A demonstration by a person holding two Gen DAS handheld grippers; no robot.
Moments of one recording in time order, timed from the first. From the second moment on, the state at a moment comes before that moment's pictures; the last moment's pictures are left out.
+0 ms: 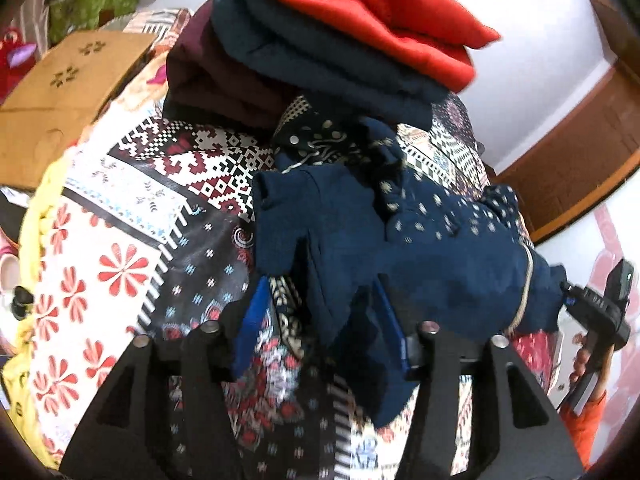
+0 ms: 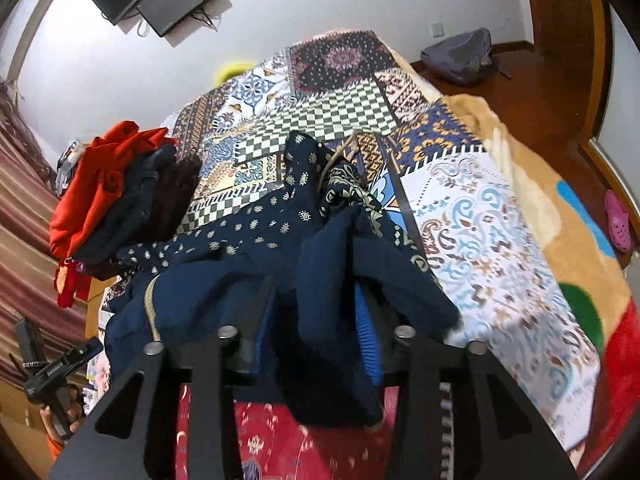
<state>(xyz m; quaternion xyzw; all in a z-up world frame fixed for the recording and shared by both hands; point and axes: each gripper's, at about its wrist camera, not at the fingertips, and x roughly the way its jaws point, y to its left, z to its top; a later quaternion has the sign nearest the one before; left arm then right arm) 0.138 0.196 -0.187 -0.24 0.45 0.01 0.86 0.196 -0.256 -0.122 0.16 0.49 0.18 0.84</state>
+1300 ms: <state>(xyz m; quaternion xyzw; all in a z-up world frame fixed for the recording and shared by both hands) 0.229 0.188 -0.130 -0.22 0.39 -0.06 0.89 0.288 -0.201 -0.103 0.11 0.42 0.19 0.88</state>
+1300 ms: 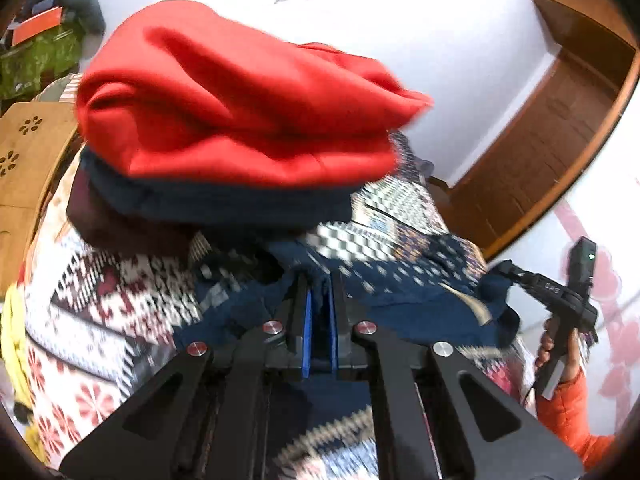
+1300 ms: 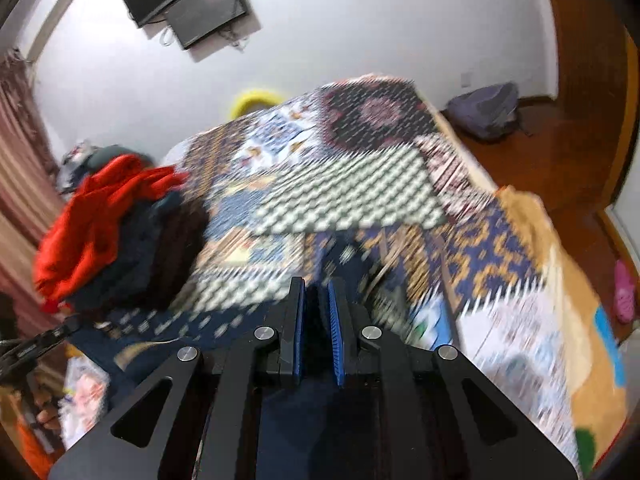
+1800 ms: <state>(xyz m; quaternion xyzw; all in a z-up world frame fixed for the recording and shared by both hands) 0.228 0.170 -0.133 -0.13 0.39 0.01 0.91 0.257 -0.156 -0.120 0.05 0.48 0.26 0.84</state>
